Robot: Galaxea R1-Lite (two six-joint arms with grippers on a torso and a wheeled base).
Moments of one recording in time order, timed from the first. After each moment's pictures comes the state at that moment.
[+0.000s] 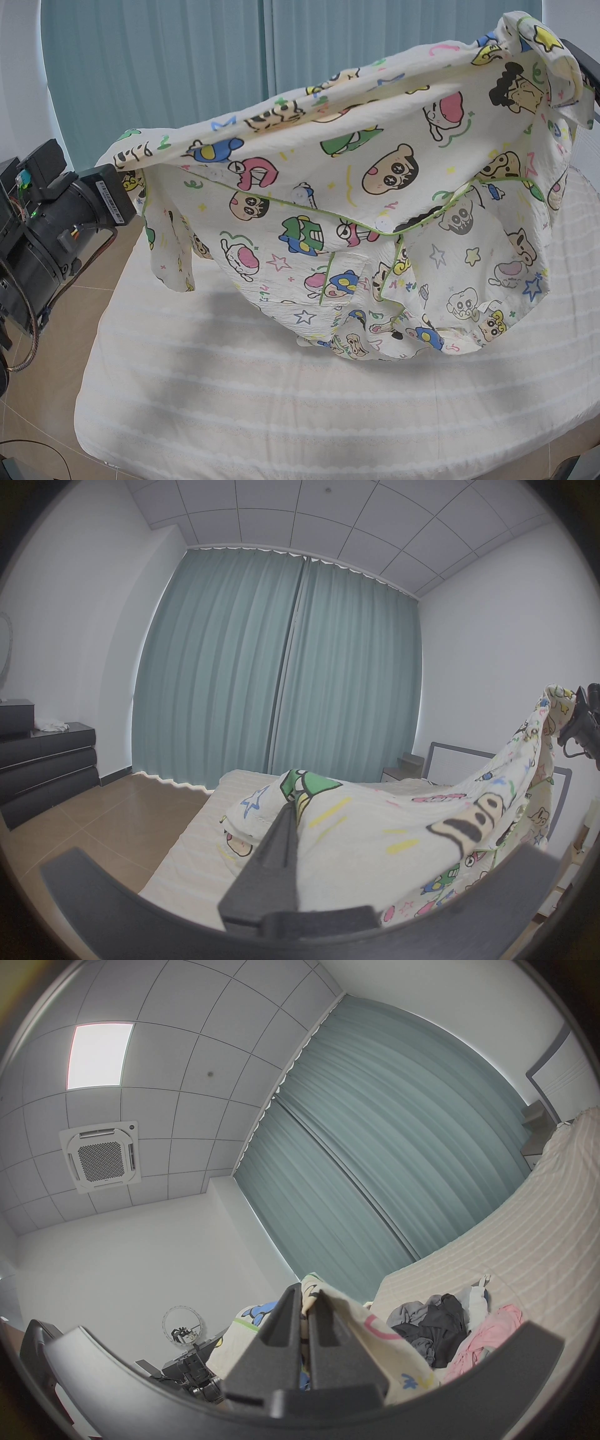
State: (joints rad) left arm -0.53 1.32 -0.69 -0.87 0.35 -0.04; right arm 0.56 1.12 -0.95 -0.65 0.09 0.53
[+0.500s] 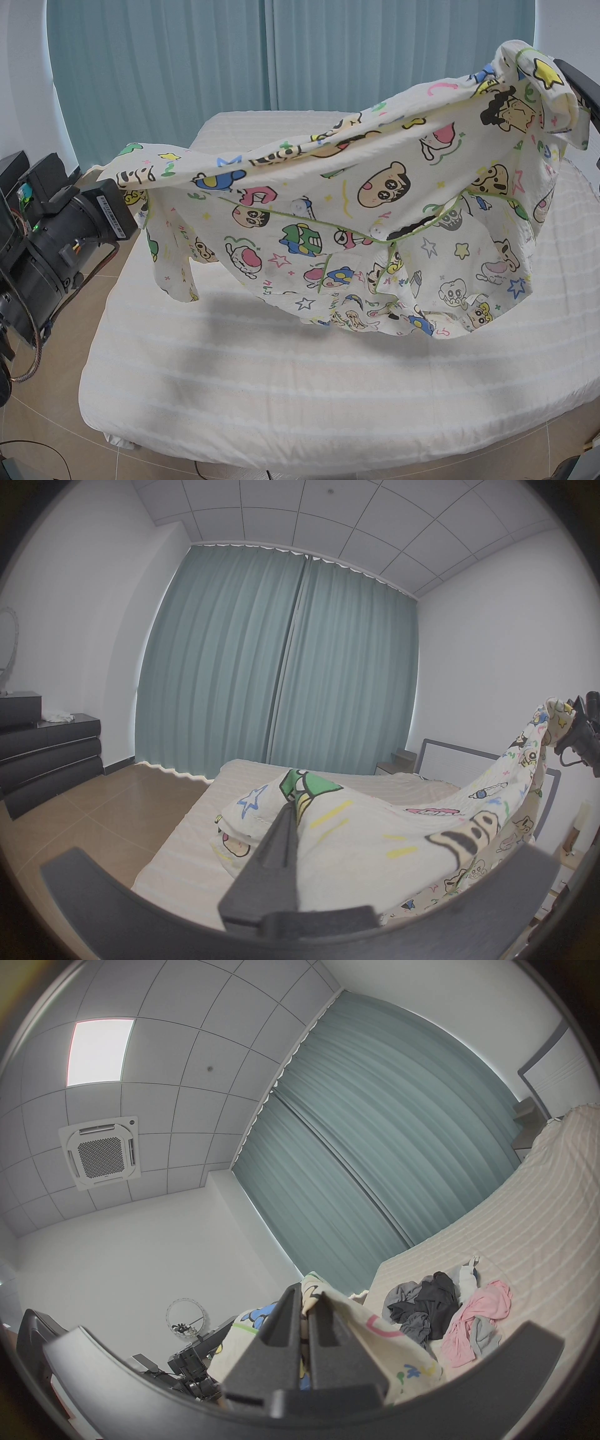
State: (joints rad) left arm -0.53 1.32 -0.65 -0.87 0.35 -0.07; right arm 0.56 1.12 -0.90 -0.66 0.09 0.54
